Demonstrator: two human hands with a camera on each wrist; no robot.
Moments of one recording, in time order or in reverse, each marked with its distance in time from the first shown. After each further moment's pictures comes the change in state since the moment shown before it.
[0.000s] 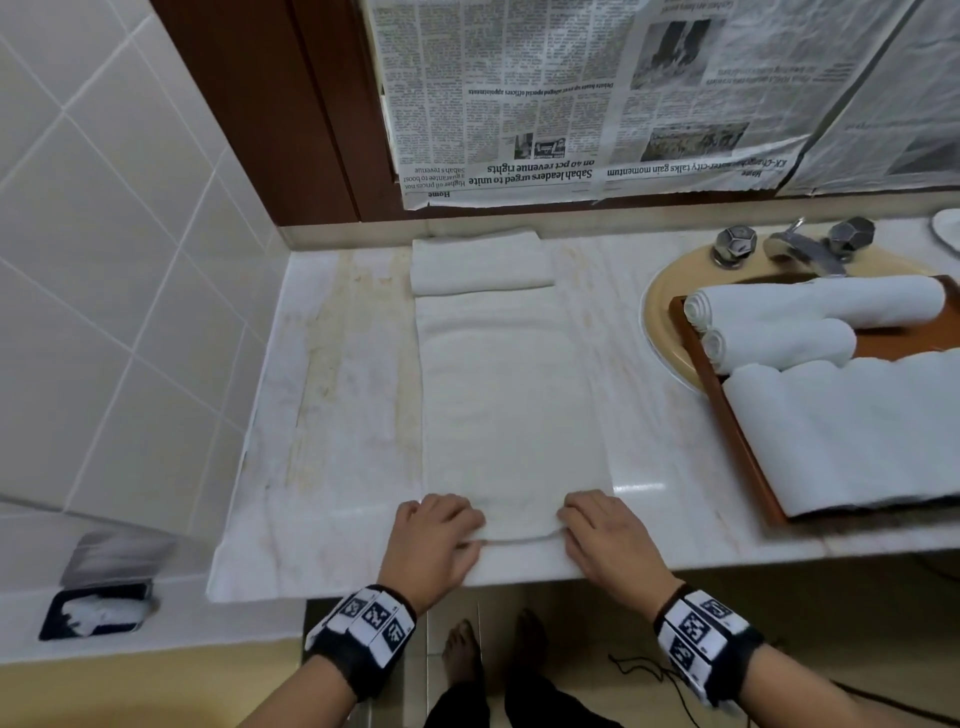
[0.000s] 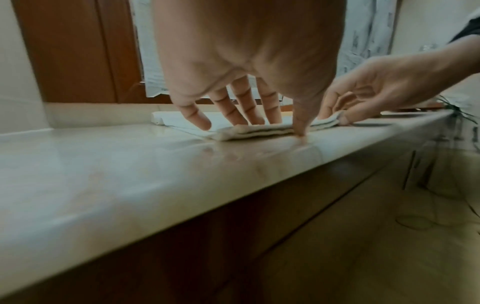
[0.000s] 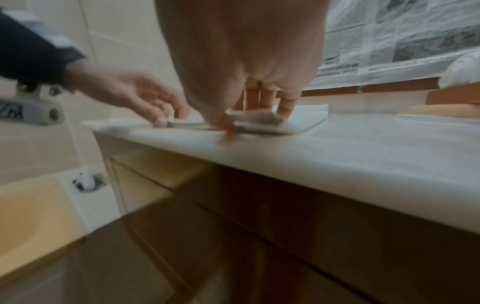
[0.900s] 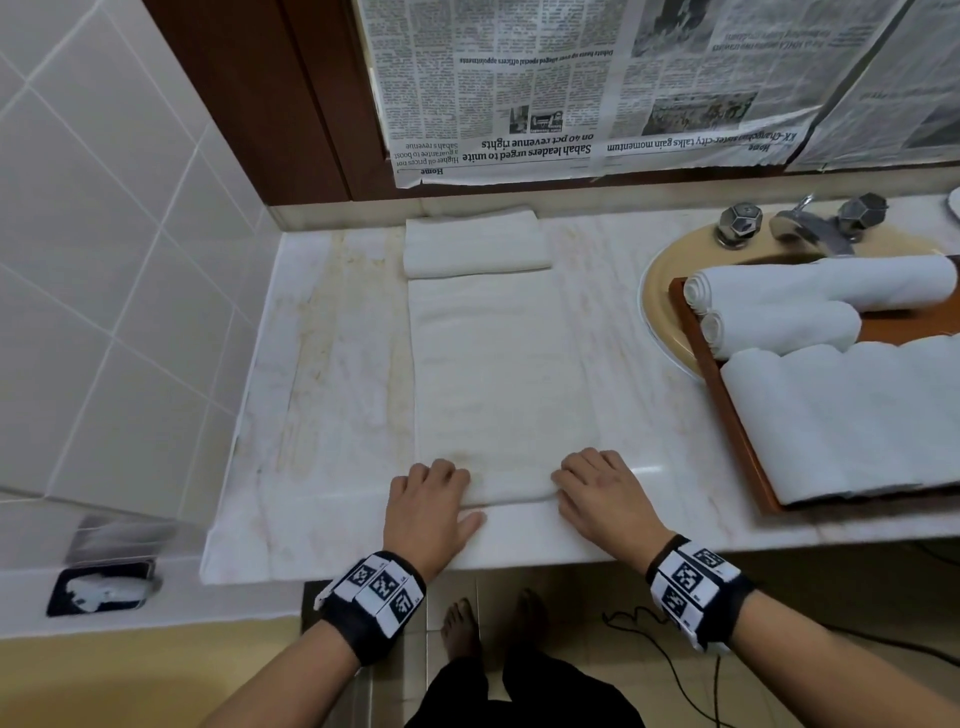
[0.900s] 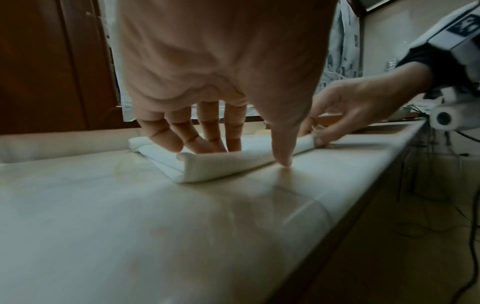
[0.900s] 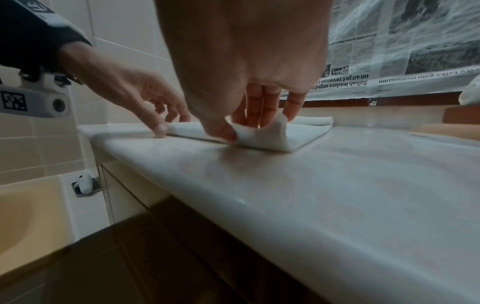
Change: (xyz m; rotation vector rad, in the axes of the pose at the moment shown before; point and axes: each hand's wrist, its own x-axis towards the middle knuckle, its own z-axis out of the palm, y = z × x) left_hand 0.023 0.018 -0.011 0.229 -0.034 -0.181; right_hand 0.027 0.020 -0.012 -0.061 -0.015 -0.059
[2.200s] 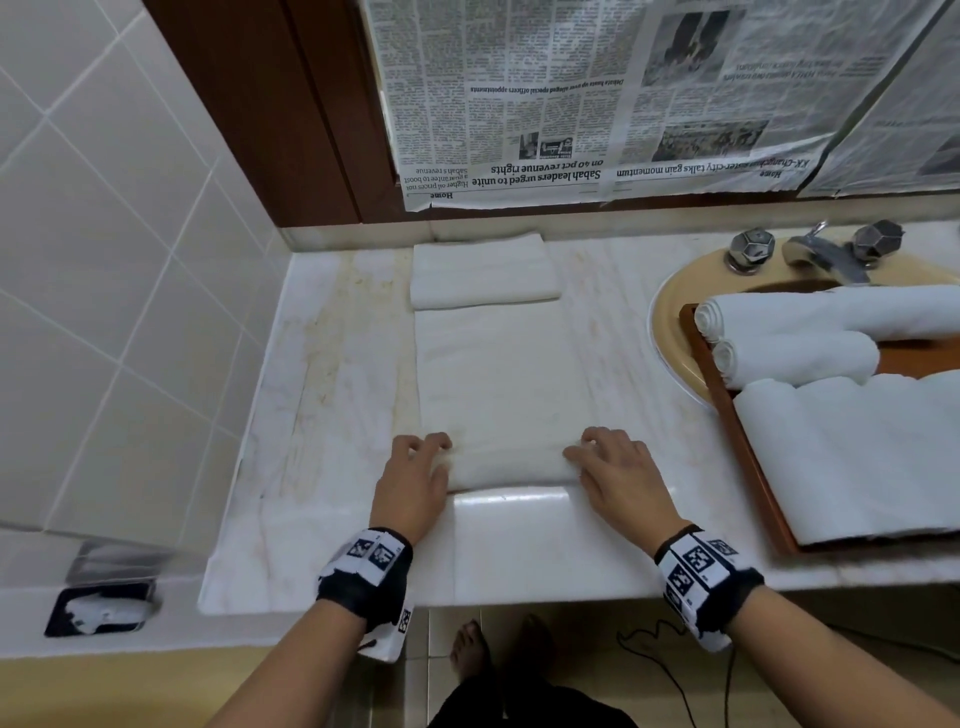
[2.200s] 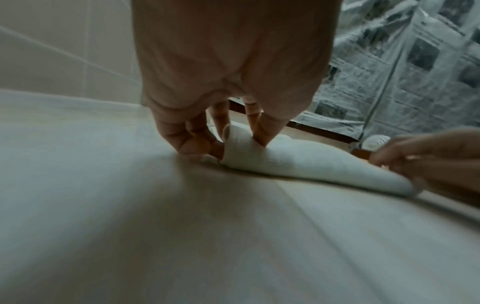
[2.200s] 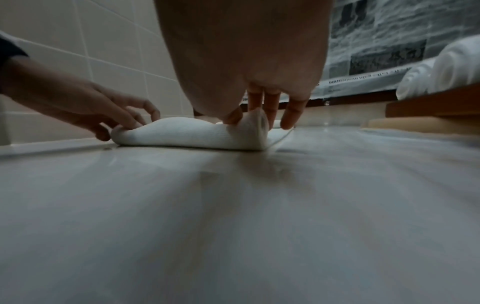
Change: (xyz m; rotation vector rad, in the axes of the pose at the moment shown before) left_hand 0.048 -0.027 -0.023 -0.468 0.002 -0.310; right_hand 0.033 0.036 -0.009 0.079 0.074 0.176
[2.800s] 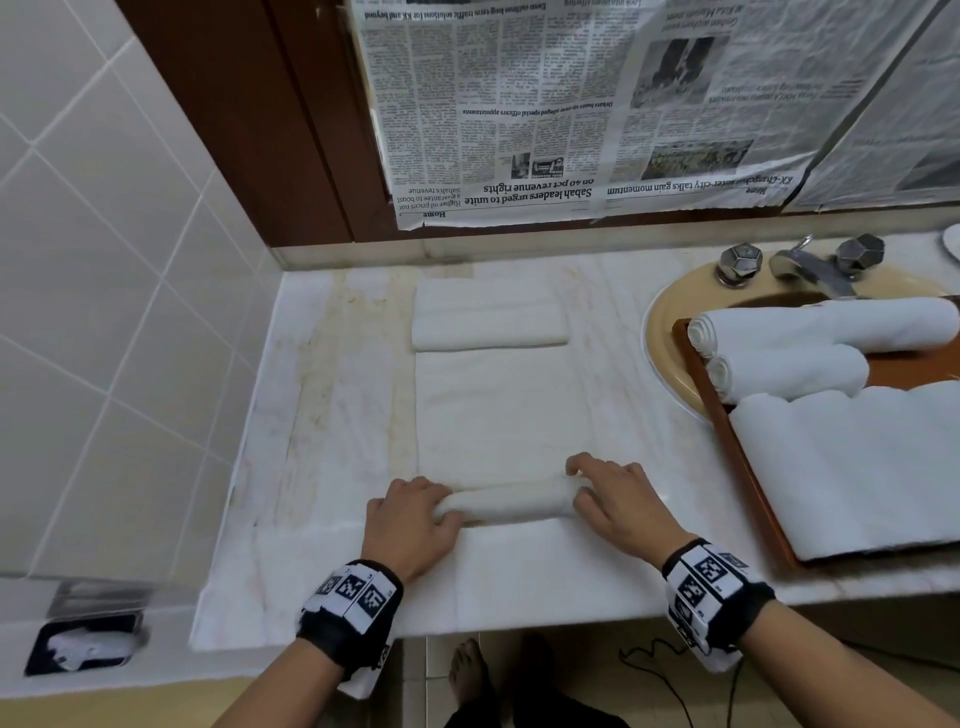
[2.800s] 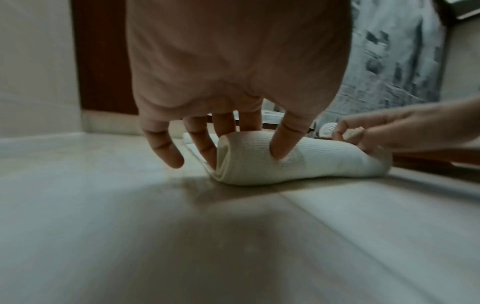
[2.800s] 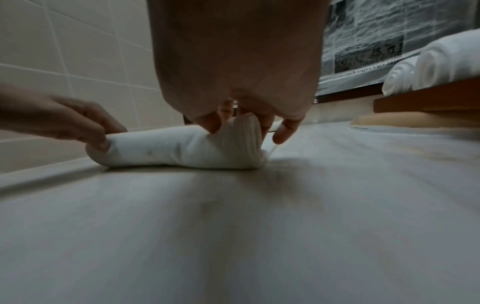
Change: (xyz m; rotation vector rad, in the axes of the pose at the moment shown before) left_hand -0.002 0.002 -0.010 0.272 -0.259 0.031; right_hand 0.009 -0.007 -0.017 0.222 -0.322 0.155
